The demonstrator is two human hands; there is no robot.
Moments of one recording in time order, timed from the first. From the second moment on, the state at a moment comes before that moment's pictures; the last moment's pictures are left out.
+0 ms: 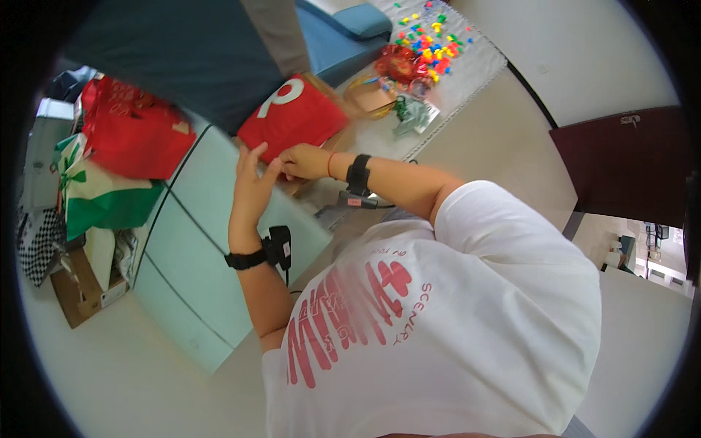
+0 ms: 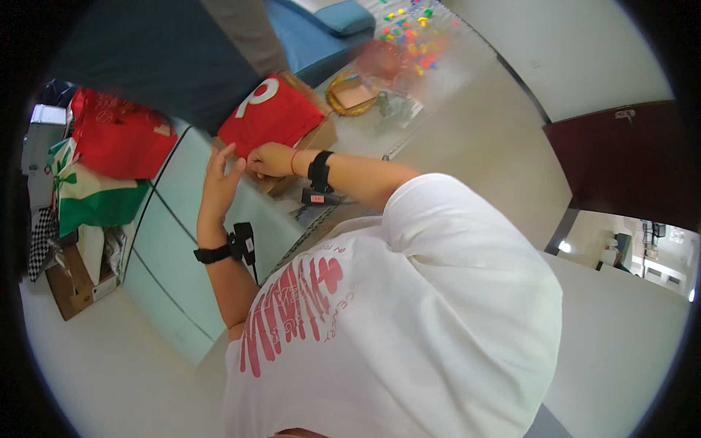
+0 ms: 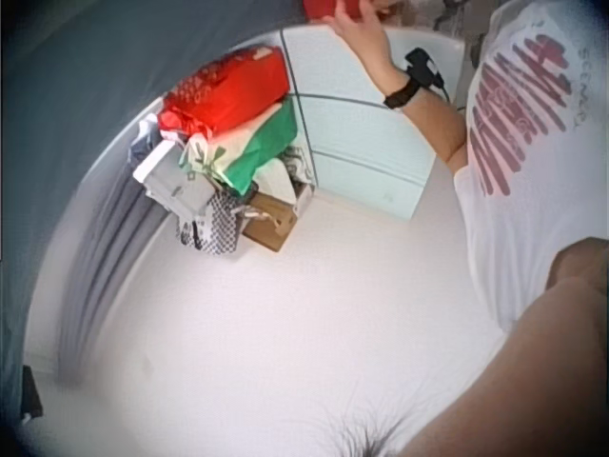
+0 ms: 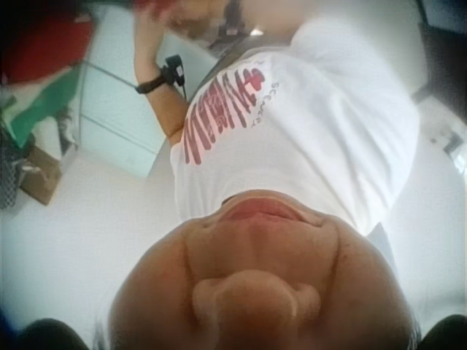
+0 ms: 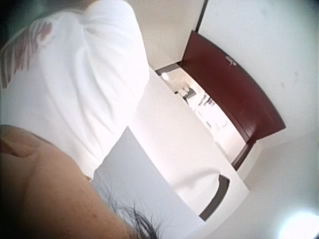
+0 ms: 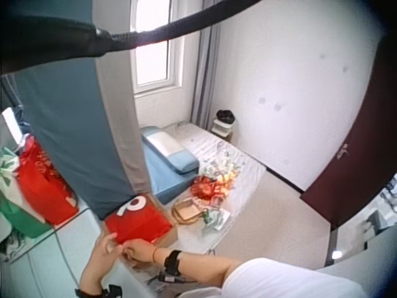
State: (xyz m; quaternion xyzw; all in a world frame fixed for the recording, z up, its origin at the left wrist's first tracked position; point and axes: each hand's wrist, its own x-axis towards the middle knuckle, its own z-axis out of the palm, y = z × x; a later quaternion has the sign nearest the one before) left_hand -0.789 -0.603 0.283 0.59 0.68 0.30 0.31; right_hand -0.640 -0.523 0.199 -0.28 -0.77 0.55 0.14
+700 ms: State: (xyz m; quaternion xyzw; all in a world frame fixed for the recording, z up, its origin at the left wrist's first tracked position) left_hand -0.450 -0.504 0.105 0.44 0.66 0.23 0.56; right_hand -0.213 -0.435 0.067 -0.52 -0.57 0.63 0.07
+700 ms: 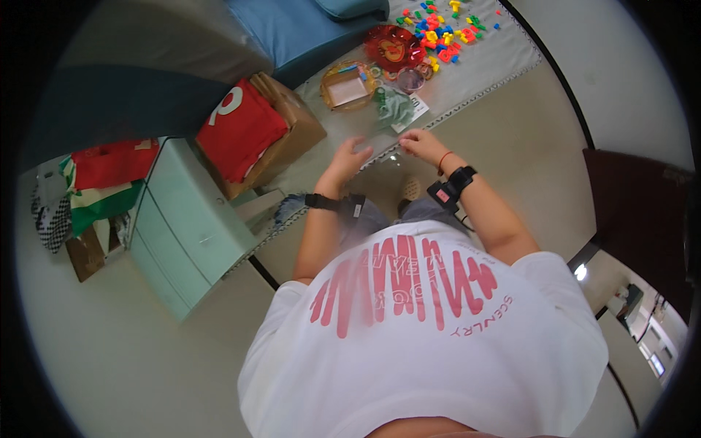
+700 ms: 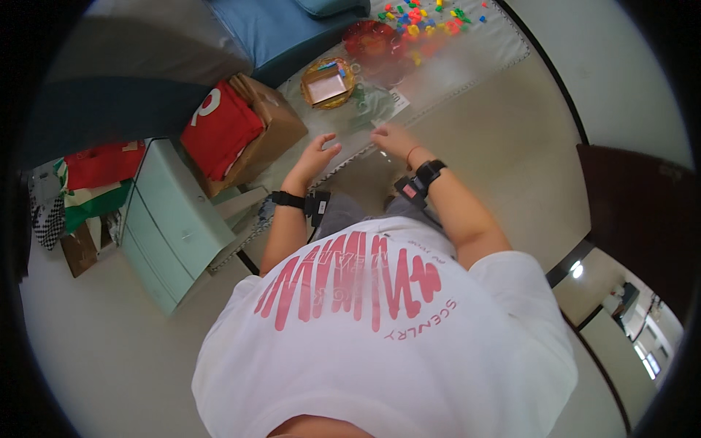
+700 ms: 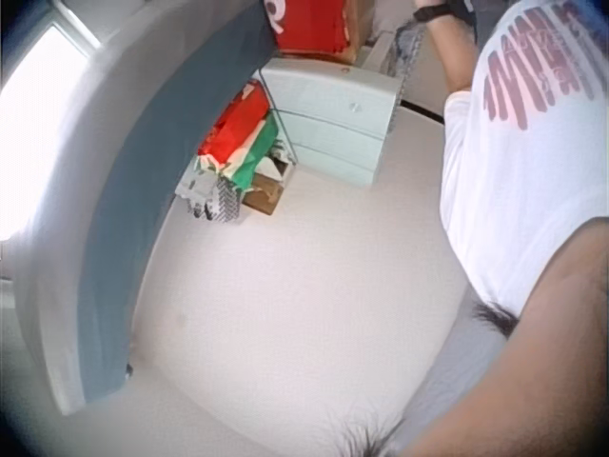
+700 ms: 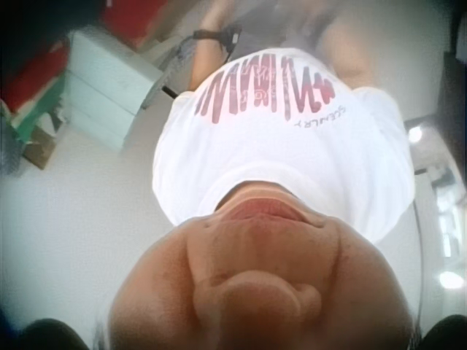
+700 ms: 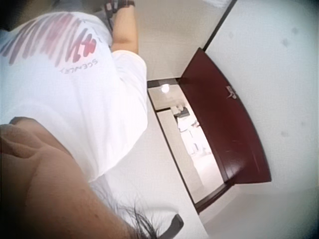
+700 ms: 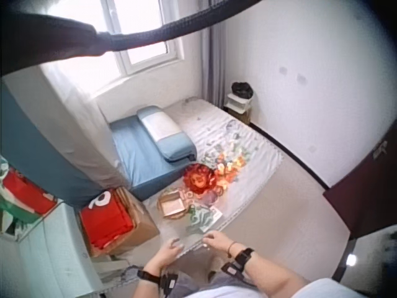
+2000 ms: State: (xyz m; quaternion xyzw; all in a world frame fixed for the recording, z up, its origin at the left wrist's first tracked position) left_hand -0.385 -0.280 0.052 0.22 0.44 0.29 0.82; right_hand -0.199 -0.254 0.066 -0.59 -0.22 0.74 0.24
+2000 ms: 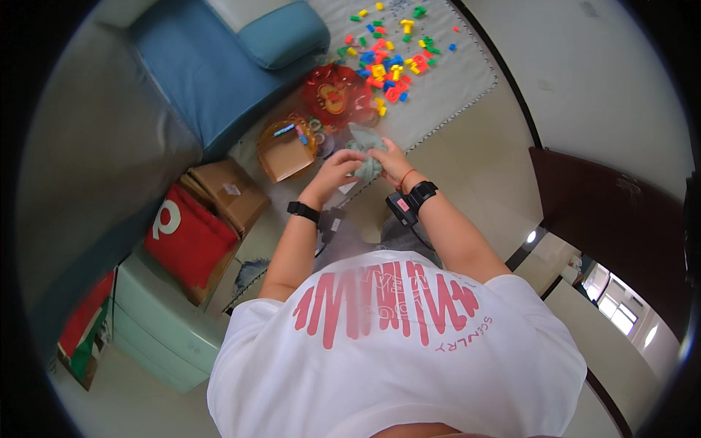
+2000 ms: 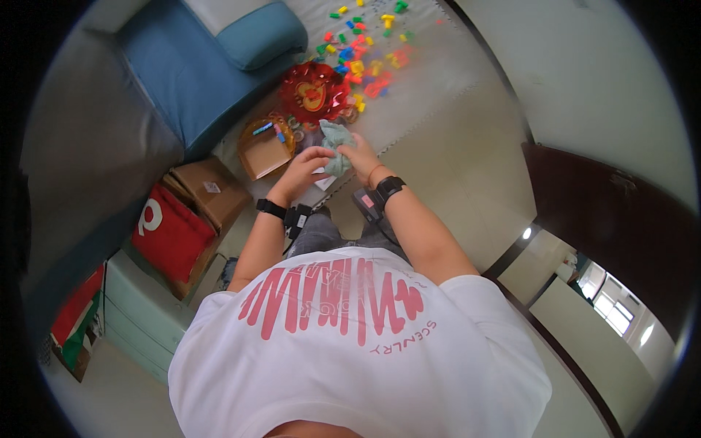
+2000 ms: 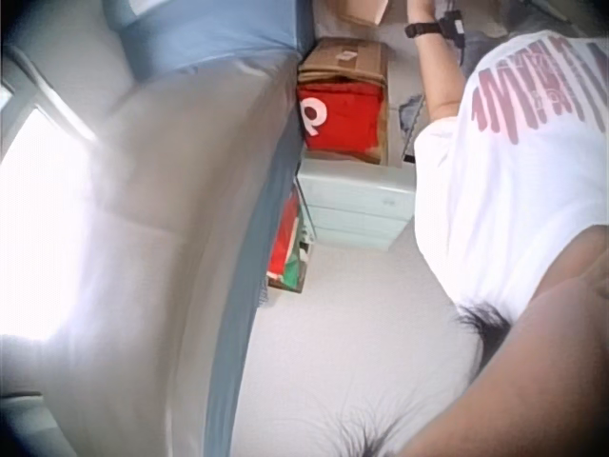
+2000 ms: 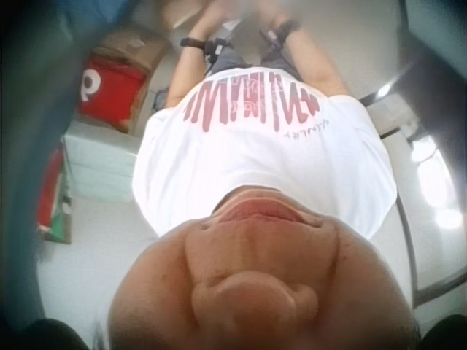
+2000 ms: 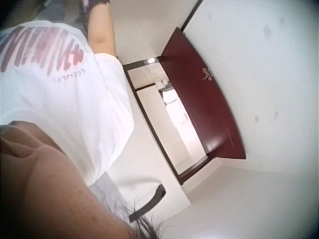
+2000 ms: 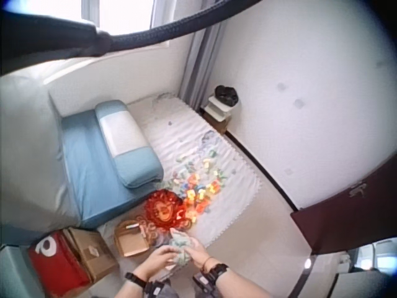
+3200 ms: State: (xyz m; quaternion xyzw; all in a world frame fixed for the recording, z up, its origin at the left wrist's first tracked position) left_hand -0.255 -0.367 -0.026 -0.19 0.69 0.52 0.47; right_hand 0.062 -0.046 -0.145 -0.60 -0.70 0.38 -0.08
